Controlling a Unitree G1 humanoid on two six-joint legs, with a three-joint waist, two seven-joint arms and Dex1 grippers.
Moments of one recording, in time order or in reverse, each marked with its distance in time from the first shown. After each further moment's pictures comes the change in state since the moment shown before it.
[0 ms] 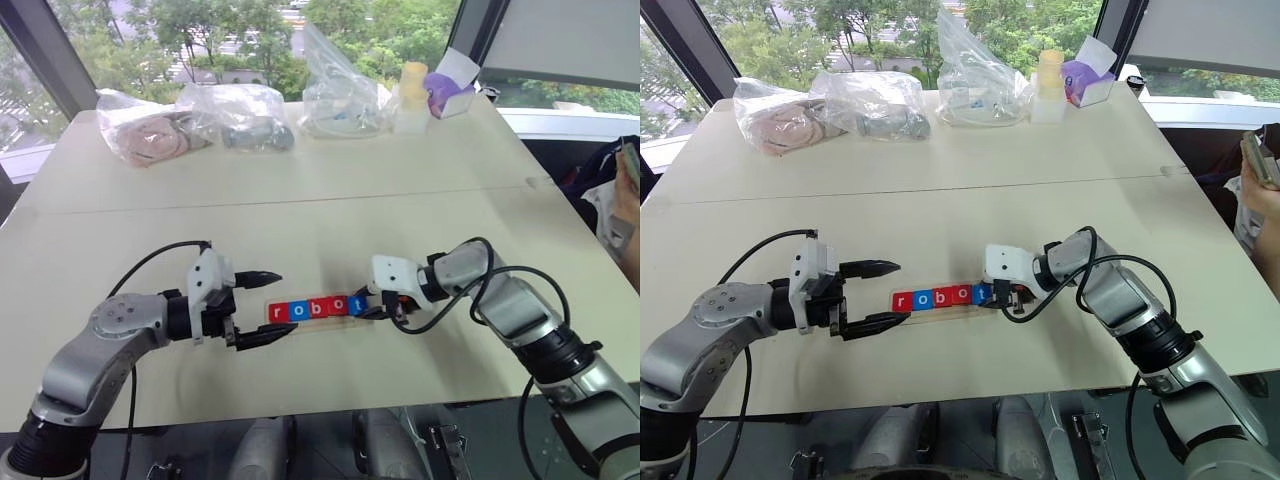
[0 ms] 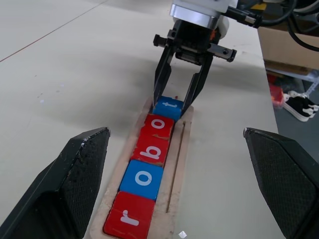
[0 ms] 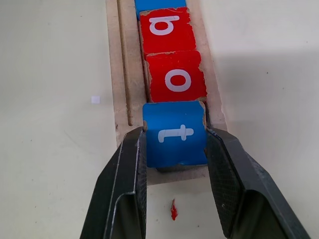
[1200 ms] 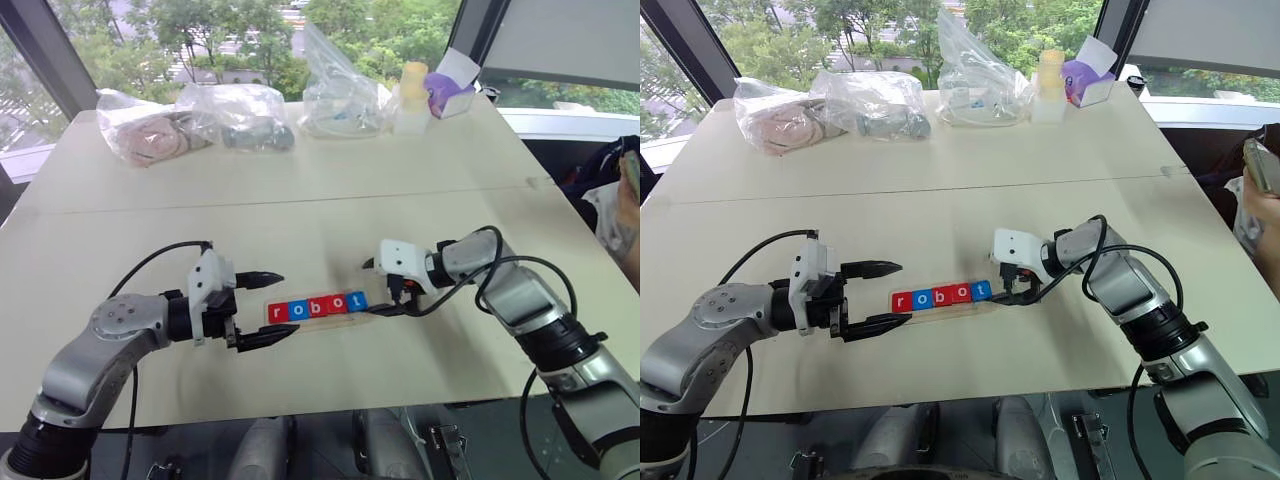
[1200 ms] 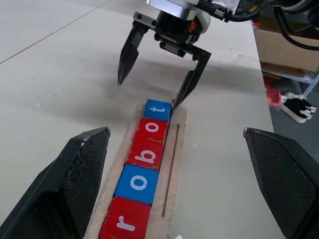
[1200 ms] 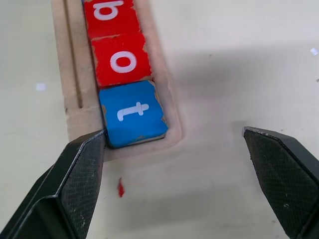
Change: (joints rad) left arm -0.002 -0.002 0.000 0.000 -0.009 0.001 0.000; right arm -0.048 0.001 -0.032 0.093 -0.018 -0.045 -0.042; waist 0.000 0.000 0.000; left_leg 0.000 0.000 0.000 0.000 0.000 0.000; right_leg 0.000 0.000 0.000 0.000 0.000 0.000
